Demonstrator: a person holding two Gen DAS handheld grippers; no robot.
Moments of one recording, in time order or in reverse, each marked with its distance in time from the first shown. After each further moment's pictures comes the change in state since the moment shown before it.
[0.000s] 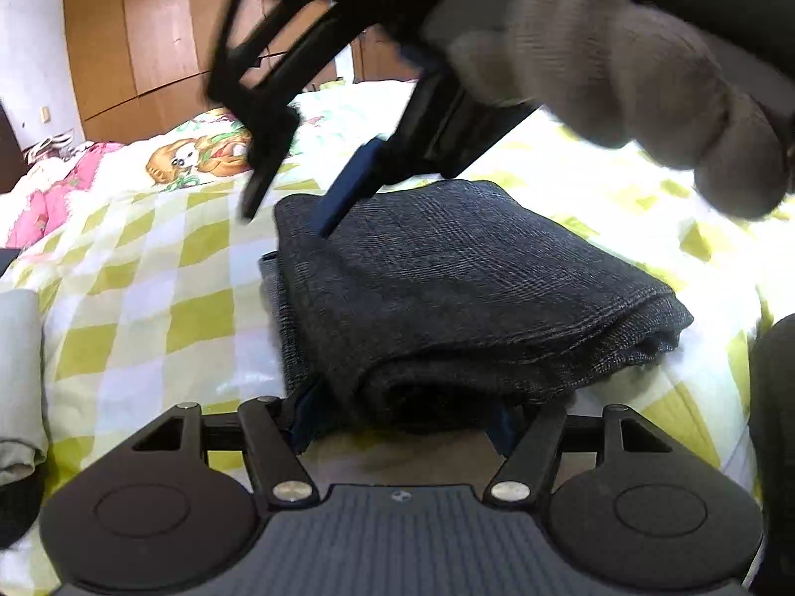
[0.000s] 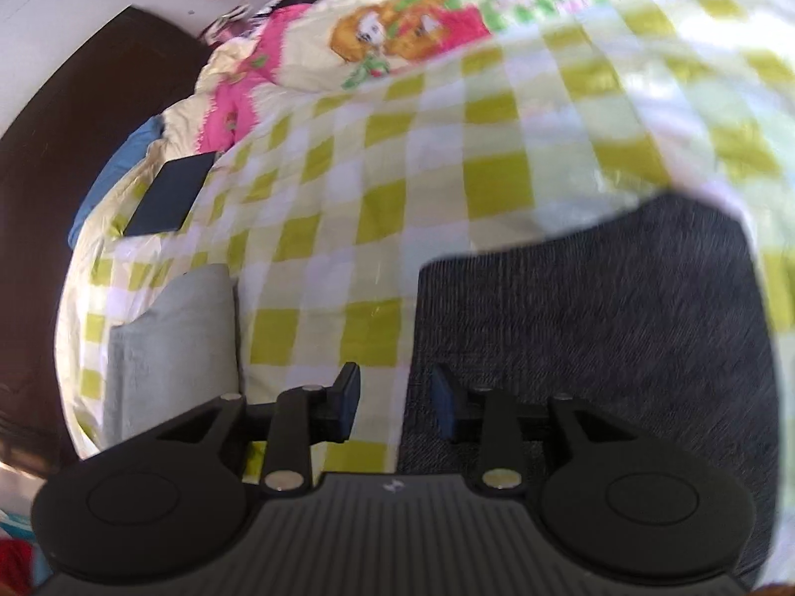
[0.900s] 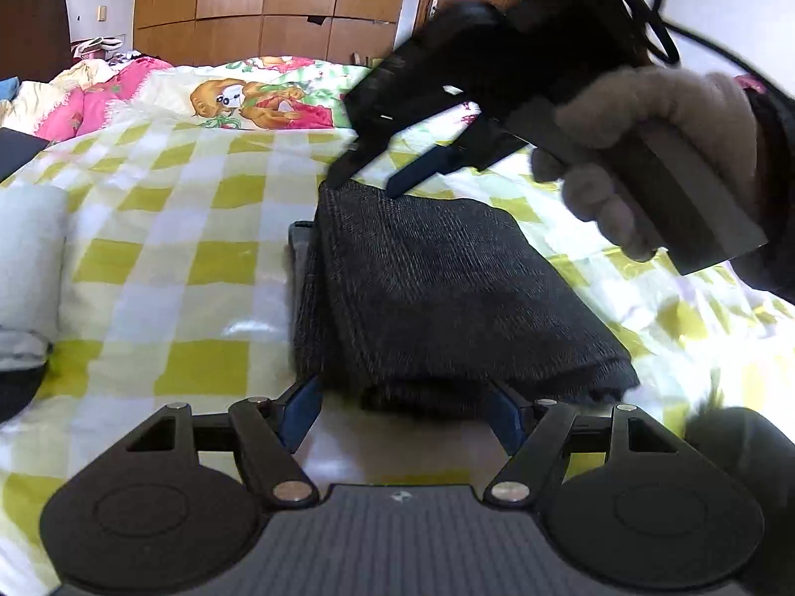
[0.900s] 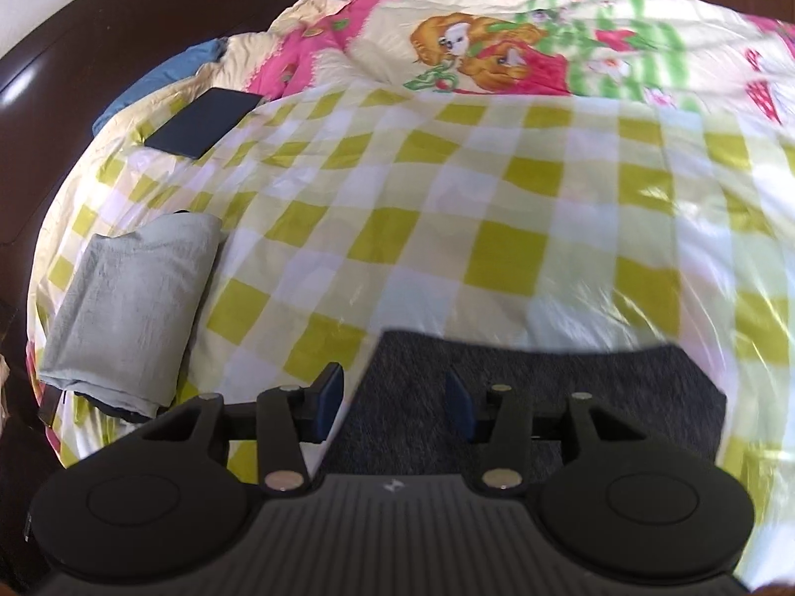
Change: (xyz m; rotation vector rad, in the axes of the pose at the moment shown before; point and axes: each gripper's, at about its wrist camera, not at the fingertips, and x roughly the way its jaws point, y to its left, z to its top) left arm -0.027 0.013 0.007 -0.261 0.046 -0.029; right arm 0.021 0.002 0.030 -0.362 0.039 -0.006
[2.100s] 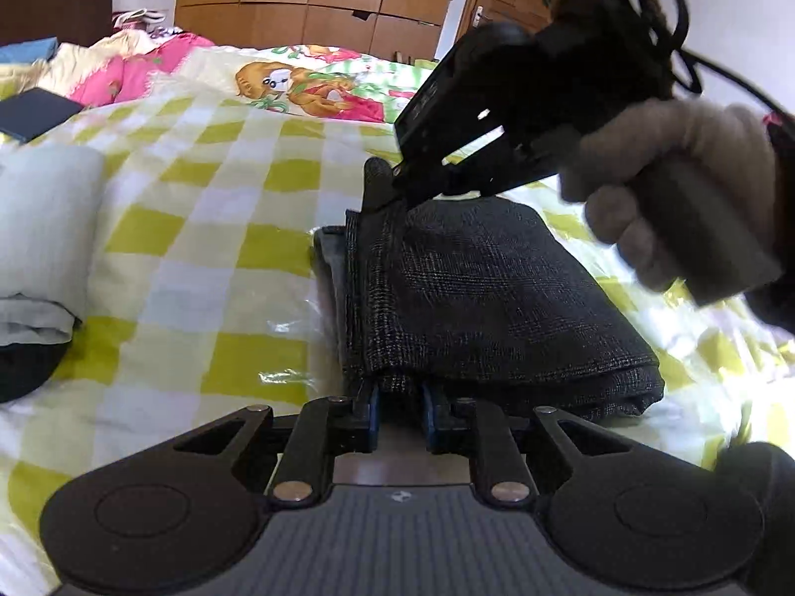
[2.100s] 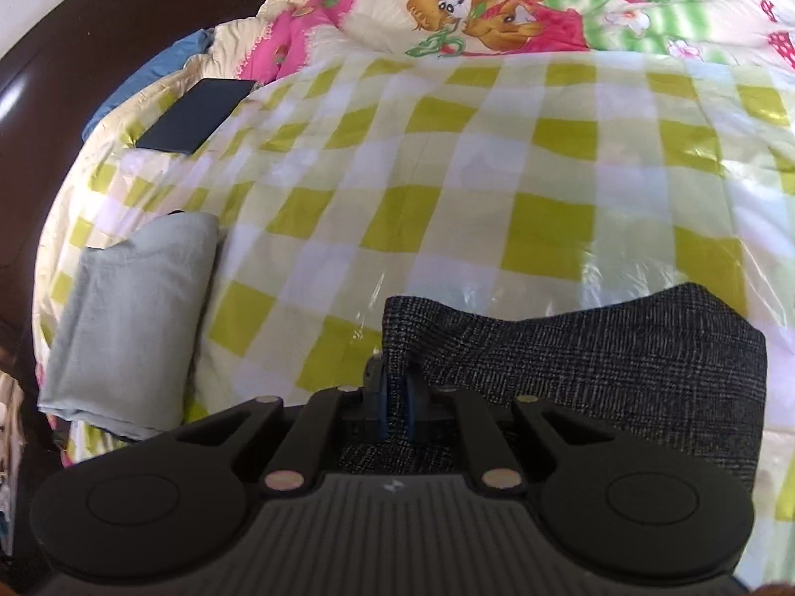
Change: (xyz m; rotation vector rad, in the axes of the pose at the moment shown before) left arm 0.010 0.044 -0.002 -0.114 -0.010 0.027; right arm 0.044 0.004 0.006 0.082 0.043 0.043
